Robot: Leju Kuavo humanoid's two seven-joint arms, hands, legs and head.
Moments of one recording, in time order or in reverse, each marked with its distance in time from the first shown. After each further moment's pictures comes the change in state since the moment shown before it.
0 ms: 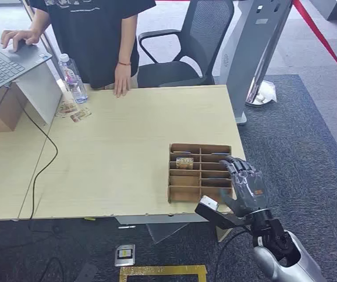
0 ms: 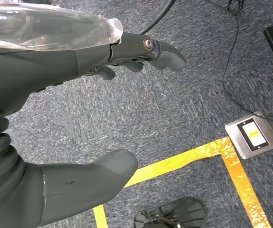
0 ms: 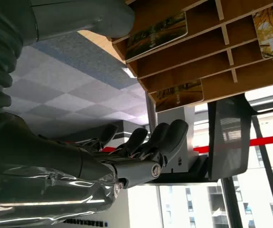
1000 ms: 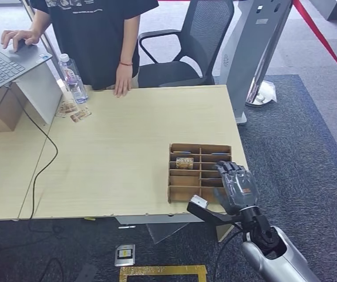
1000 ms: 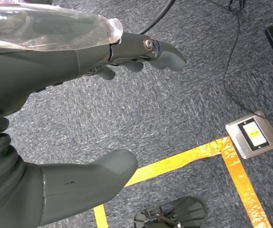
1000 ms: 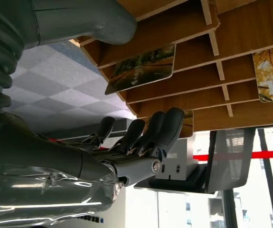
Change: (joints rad) left arm 0.001 0.000 0.000 0.000 0.004 0.000 0.000; right arm -0.068 0.047 0.039 0.155 0.067 -0.018 0.014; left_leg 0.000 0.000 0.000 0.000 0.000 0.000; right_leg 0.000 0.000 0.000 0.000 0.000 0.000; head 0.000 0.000
